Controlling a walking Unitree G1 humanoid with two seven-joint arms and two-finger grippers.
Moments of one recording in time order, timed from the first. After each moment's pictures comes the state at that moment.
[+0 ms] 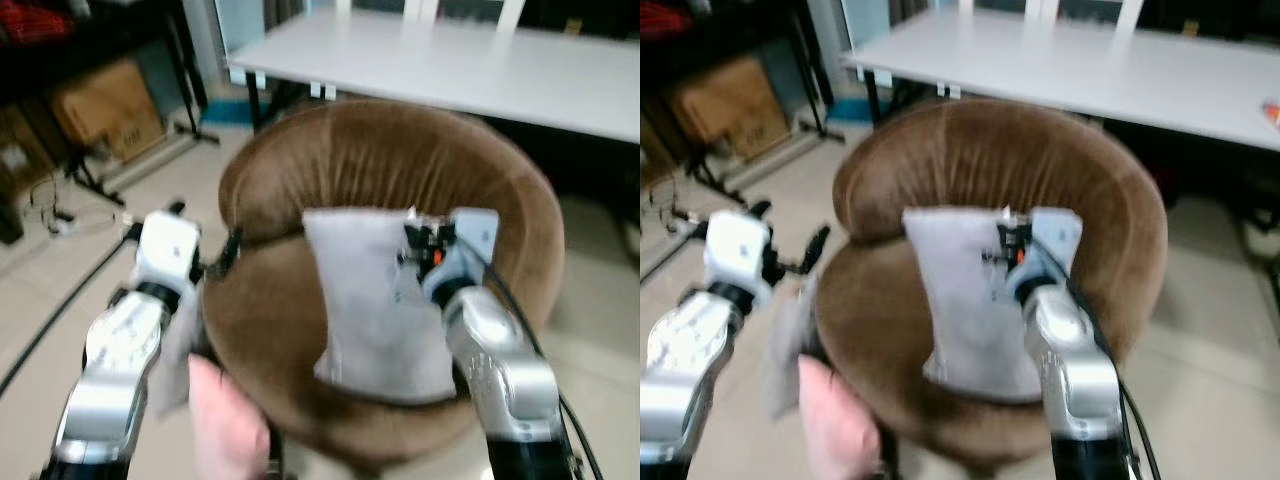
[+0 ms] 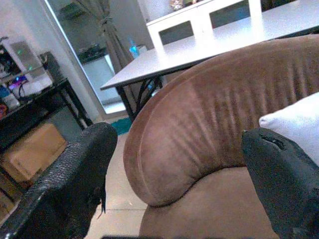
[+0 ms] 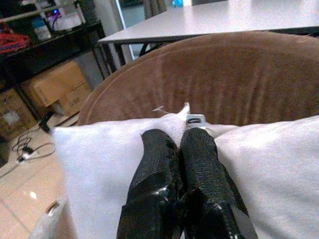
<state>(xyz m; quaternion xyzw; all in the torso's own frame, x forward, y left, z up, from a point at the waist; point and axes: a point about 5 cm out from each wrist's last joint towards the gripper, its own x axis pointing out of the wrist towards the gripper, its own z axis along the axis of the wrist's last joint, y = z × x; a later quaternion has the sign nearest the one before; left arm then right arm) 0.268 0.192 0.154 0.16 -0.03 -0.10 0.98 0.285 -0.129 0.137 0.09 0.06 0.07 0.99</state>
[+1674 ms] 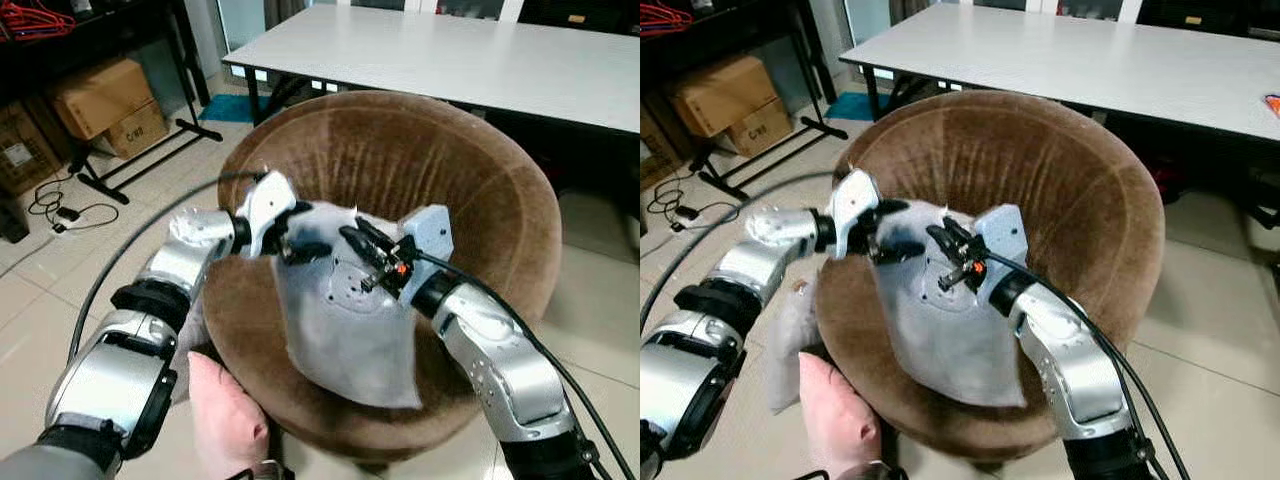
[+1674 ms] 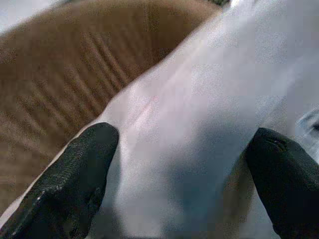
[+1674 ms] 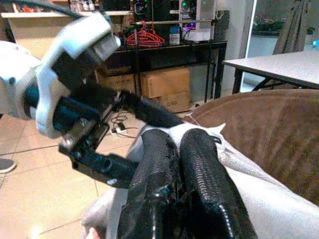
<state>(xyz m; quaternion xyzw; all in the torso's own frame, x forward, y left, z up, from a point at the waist) 0.365 0.134 0.141 0.21 0.10 -0.49 0.84 0.271 -0.094 0.155 0.01 0.00 0.34 0.94</state>
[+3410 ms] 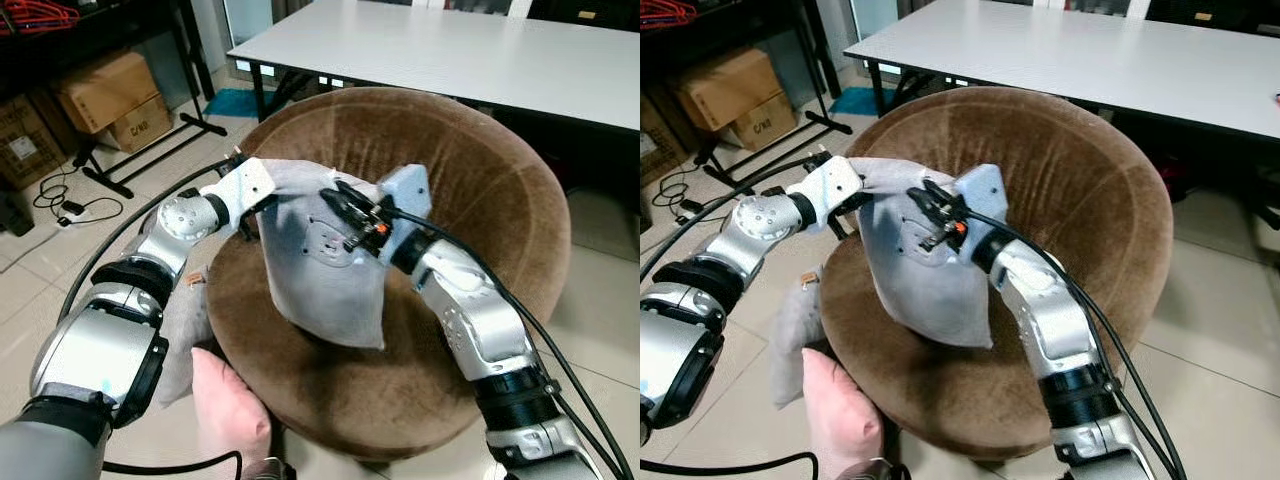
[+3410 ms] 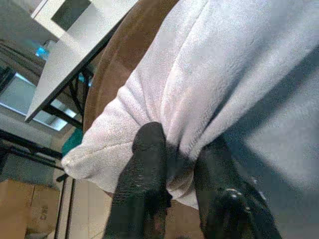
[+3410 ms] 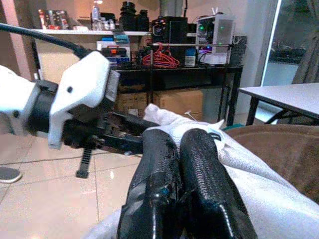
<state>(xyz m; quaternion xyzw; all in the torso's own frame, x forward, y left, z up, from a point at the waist) 0.388 0.167 0.157 0.36 0.04 -0.30 0.88 0.310 -0.078 0.169 0.01 -0.06 0.37 0.93</state>
